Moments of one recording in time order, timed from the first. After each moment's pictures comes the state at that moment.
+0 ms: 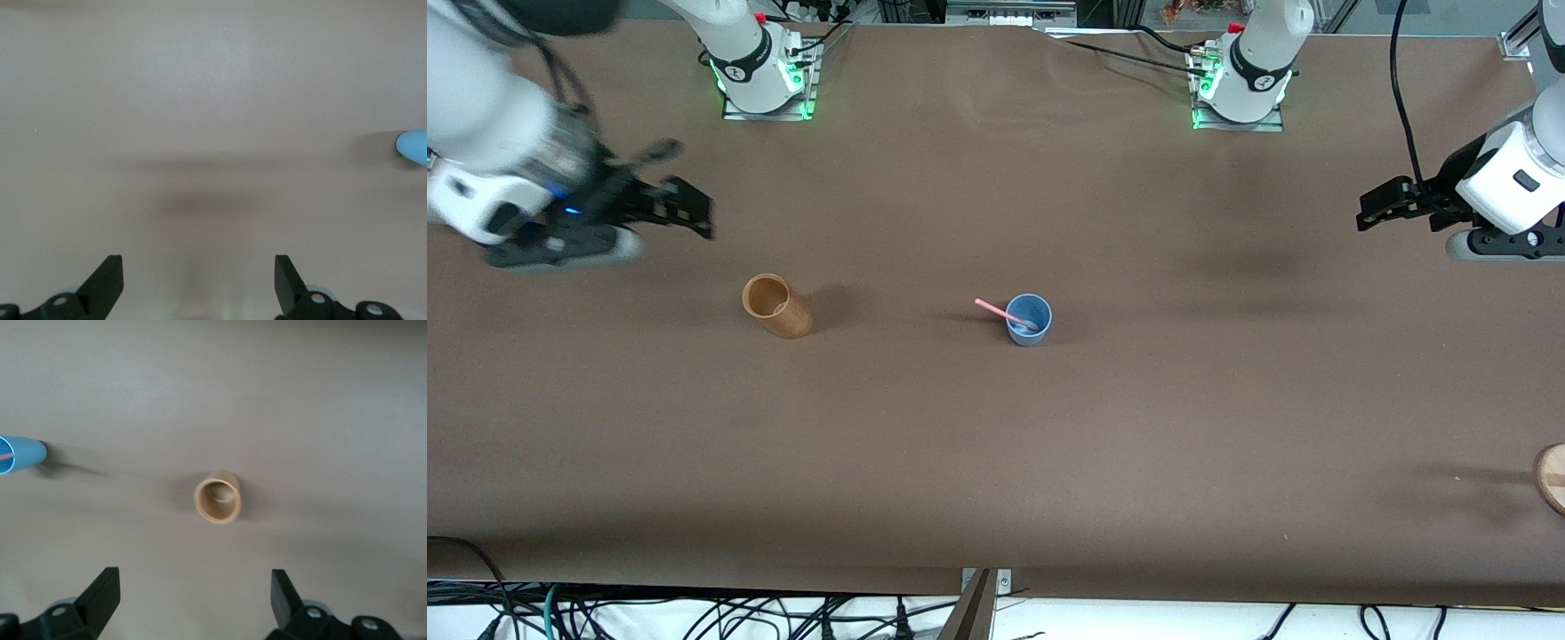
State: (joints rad) left arm 0.06 0.02 -0.09 -1.64 -0.04 1.53 -0.06; right arm 0.19 0.09 -0.05 -1.48 0.09 1.54 0.03
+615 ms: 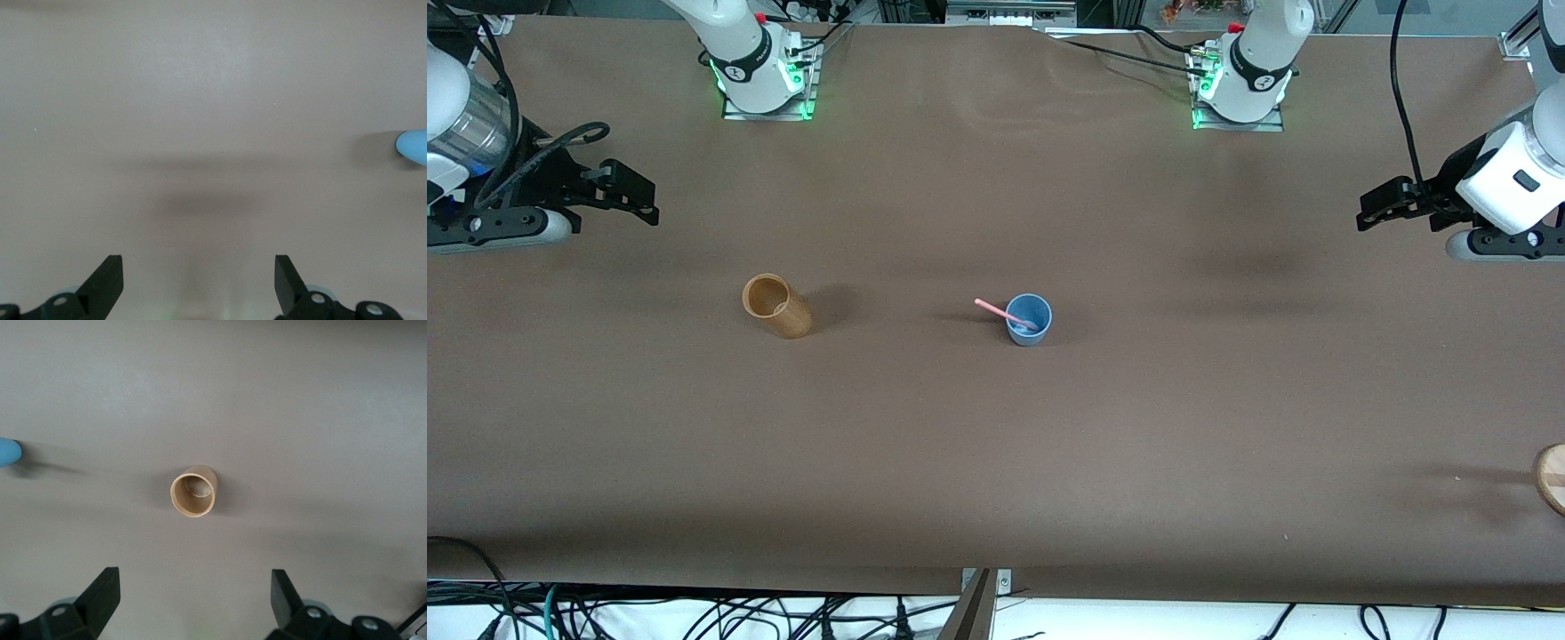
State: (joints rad) left arm 0.06 0.02 -0.09 -1.64 -0.04 1.53 -0.05; right arm 0.16 0.08 -0.02 -1.49 0.04 1.54 0.04
